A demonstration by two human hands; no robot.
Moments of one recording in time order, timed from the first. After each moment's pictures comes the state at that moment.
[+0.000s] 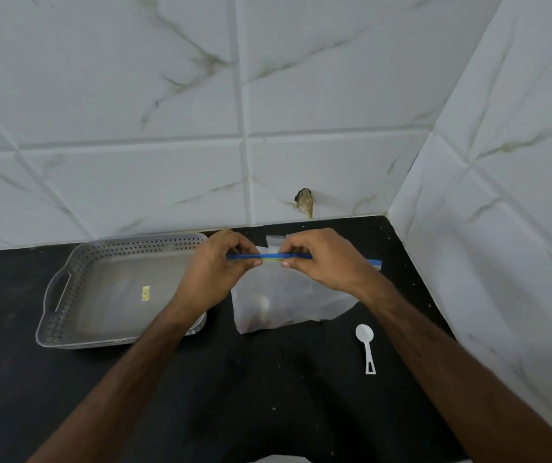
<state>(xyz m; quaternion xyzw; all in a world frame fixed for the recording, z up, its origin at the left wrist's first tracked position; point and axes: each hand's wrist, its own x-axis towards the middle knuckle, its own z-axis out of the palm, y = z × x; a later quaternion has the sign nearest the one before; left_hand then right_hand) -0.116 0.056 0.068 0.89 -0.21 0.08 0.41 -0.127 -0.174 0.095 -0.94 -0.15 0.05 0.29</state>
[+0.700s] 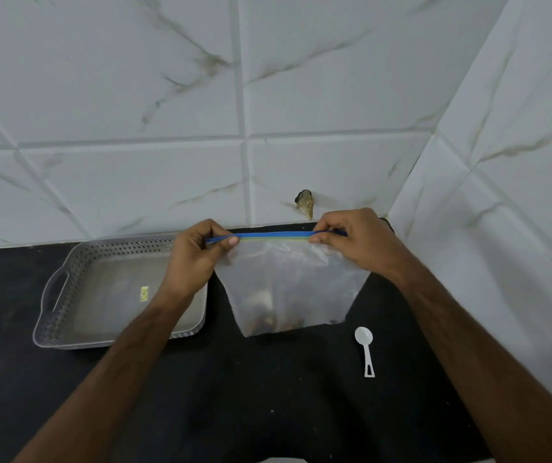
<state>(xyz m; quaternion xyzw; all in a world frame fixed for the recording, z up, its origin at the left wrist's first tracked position) -0.093 0.072 0.057 0.75 -0.10 0.03 0.66 -0.119 -0.218 0.118 -0.95 -0.09 -0.03 0.30</state>
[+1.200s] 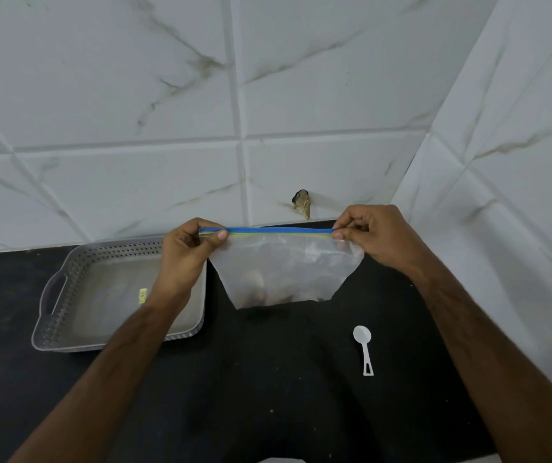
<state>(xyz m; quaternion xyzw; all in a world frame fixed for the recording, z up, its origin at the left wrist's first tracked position) -0.095 0.070 0.059 0.69 -0.08 0.05 0.72 -0.123 -0.249 0.118 -0.93 -0.07 -0.01 0.36</state>
